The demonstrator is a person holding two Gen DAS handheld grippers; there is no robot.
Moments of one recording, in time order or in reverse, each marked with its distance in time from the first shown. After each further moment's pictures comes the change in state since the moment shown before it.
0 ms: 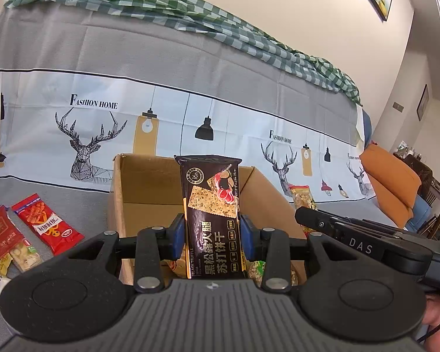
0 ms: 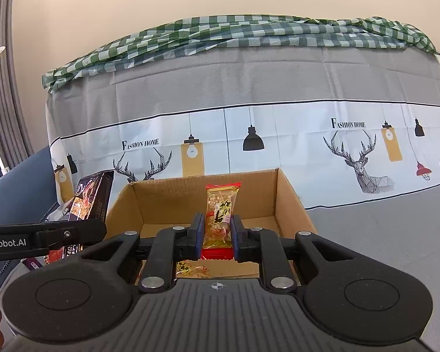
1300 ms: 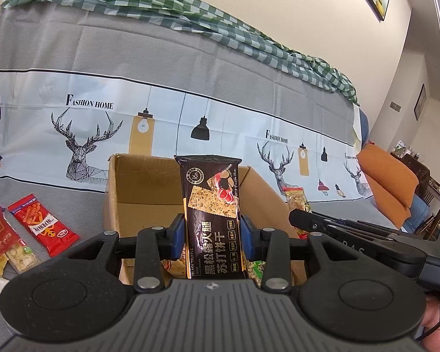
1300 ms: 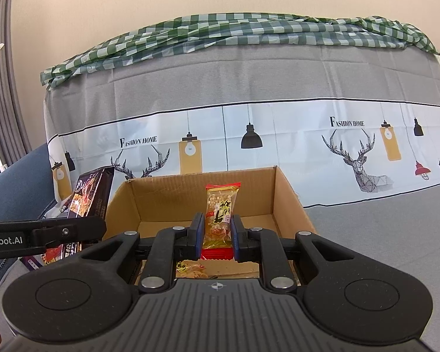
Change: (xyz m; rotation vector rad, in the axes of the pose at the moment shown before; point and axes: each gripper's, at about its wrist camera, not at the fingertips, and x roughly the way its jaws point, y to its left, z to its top) left arm 0.002 -0.003 -0.001 0.006 0.003 -0.009; right arm 0.003 -0.002 0.000 -0.008 0.010 -0.005
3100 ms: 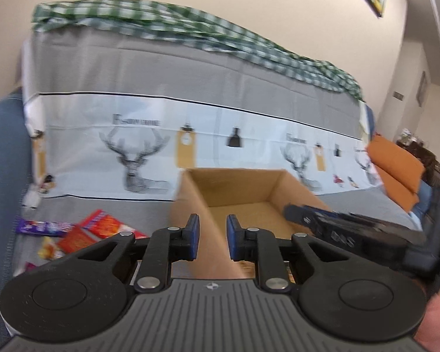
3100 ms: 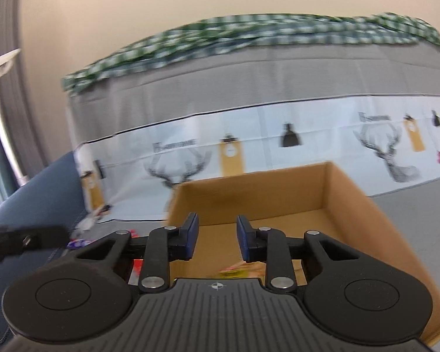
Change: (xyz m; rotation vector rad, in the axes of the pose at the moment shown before) left arm -0.099 0.093 0.018 0.057 -0.003 0.061; right arm 0.000 0.089 -0.011 0.037 -0.021 0.067
